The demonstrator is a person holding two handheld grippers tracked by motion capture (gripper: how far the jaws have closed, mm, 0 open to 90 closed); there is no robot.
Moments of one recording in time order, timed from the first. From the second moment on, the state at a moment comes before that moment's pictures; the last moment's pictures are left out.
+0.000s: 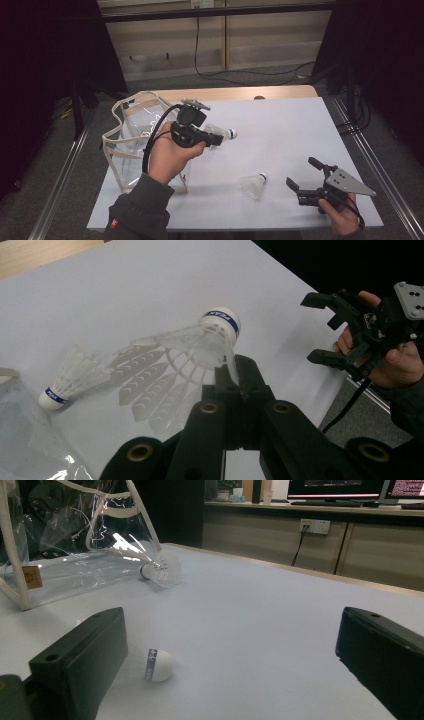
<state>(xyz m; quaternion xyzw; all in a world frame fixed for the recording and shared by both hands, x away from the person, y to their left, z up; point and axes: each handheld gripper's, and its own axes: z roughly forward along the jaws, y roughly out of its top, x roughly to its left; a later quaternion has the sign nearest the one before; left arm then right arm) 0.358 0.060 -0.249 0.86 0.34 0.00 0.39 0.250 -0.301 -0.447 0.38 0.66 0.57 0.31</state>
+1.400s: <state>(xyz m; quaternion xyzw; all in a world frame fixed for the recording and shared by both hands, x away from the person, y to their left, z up) 0.381 0.067 -0.215 0.86 0.35 0.00 0.38 0.249 -0.300 -0.446 0.37 0.66 0.58 0.31</state>
